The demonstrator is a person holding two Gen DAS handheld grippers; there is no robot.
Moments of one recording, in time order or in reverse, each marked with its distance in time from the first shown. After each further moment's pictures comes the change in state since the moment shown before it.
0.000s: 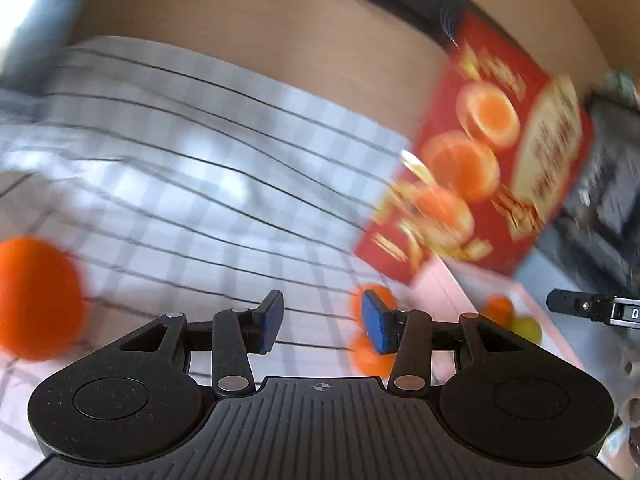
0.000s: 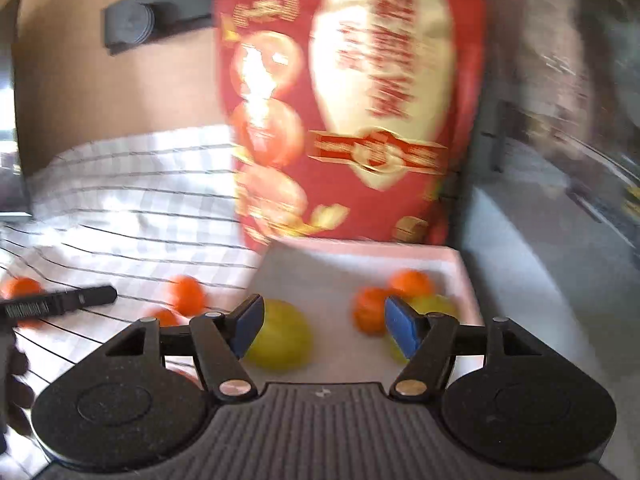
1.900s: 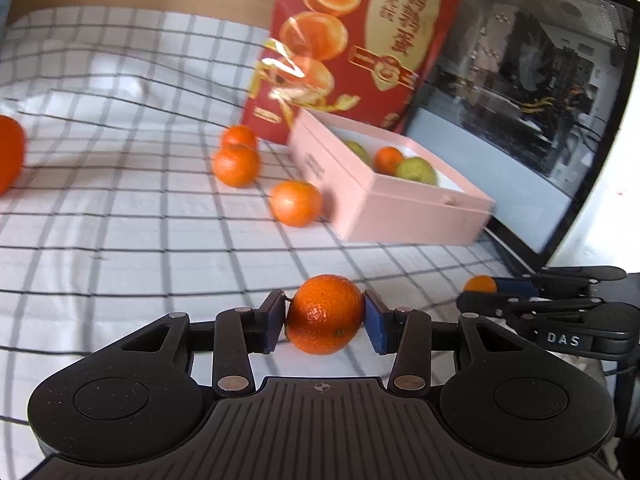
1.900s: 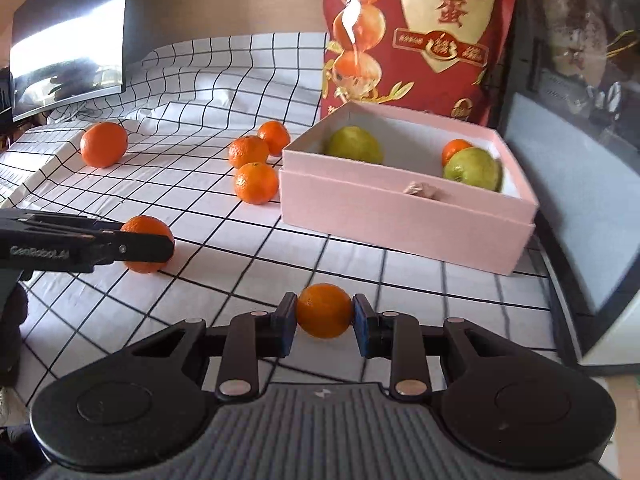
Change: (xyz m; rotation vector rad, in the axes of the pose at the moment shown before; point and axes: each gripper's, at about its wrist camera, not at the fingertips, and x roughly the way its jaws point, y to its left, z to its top) left arm -0.063 -0.083 -0.113 0.223 0.216 -0.171; right arm -0.071 0.001 -0.159 -0.146 0.067 0.106
